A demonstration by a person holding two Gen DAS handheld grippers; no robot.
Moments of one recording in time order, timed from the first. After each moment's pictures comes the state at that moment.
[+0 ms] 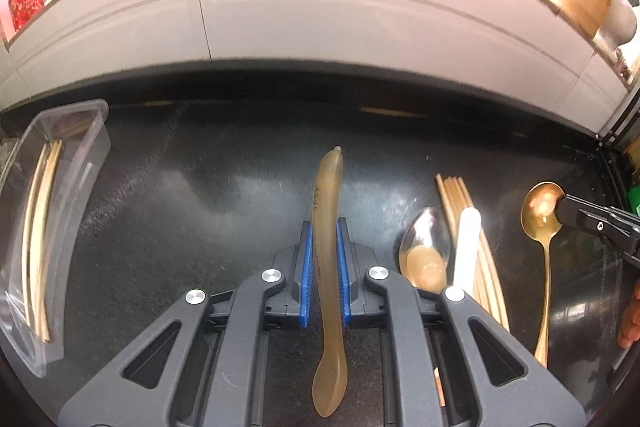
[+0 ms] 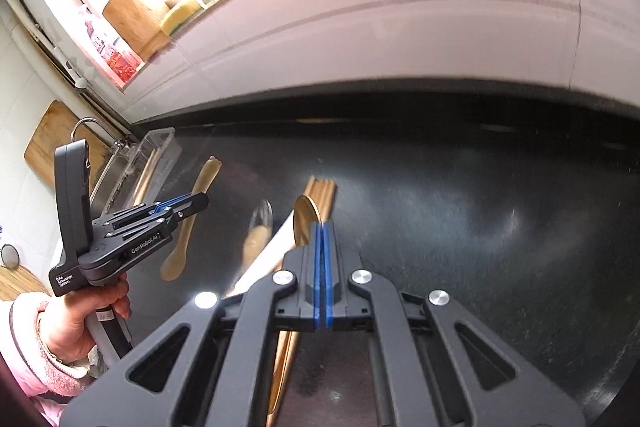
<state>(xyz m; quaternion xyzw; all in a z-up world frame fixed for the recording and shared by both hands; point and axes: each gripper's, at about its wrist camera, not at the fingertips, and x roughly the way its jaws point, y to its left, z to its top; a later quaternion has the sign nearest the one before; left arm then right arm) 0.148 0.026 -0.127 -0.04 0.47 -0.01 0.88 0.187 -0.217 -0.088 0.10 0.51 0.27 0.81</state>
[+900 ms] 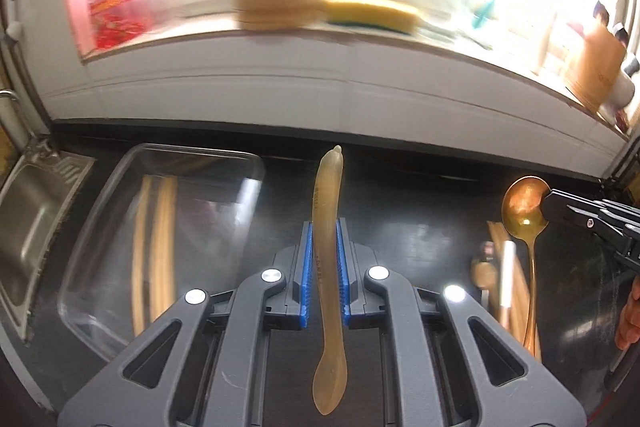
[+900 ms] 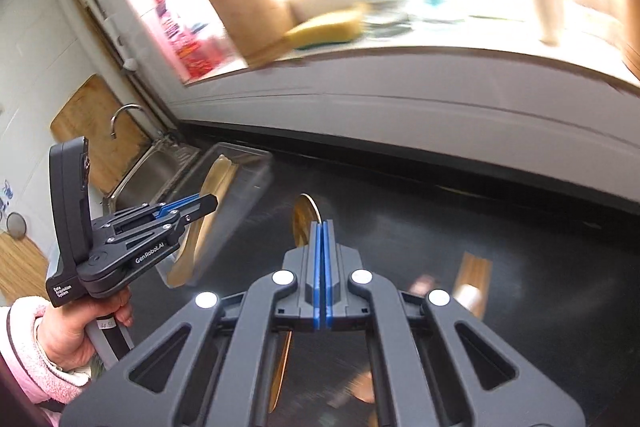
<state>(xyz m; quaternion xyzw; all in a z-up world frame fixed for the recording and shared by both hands) 0.096 0.149 -0.038 -0.04 0.41 0.05 0.91 0.171 -0.062 -0.006 0.06 0.45 0.34 0.82</state>
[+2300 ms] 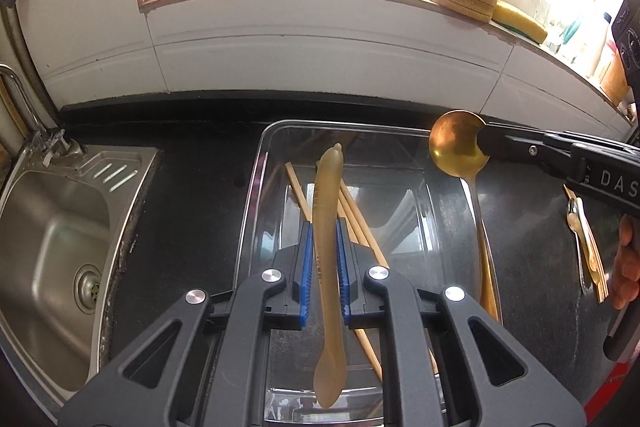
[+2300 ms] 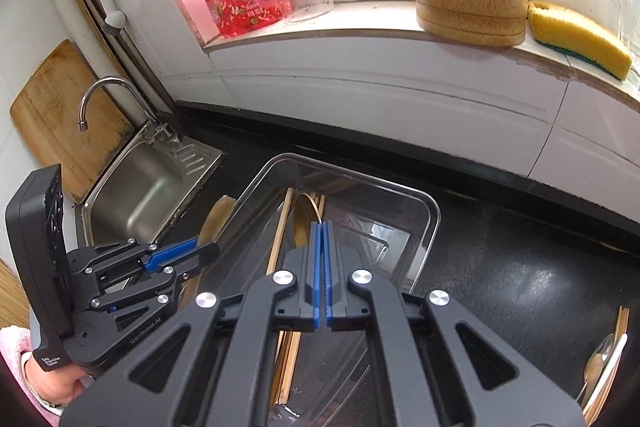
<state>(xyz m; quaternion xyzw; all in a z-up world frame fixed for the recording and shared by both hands) 0.101 0.377 -0.079 -0.04 0.44 -0.01 0.89 0.188 0.216 -0.026 0.01 0.48 0.30 0.82</state>
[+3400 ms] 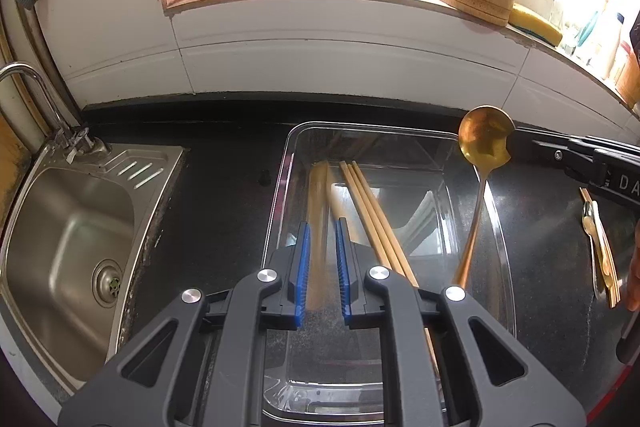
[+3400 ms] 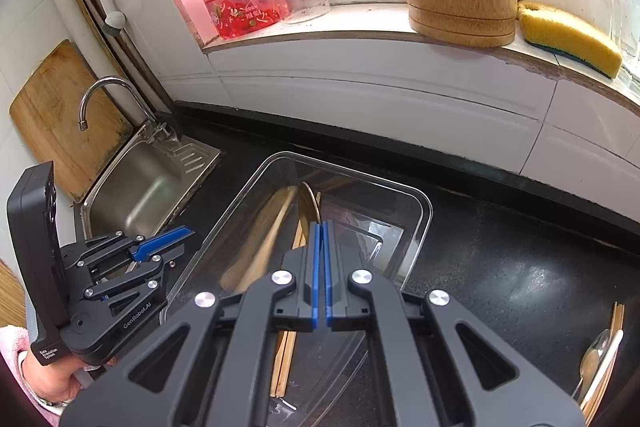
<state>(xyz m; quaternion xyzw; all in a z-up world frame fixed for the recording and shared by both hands) 0.095 0.379 -0.070 -0.02 0.44 0.04 0.90 0.183 0.206 -0.021 0.01 0.48 0.30 0.82</state>
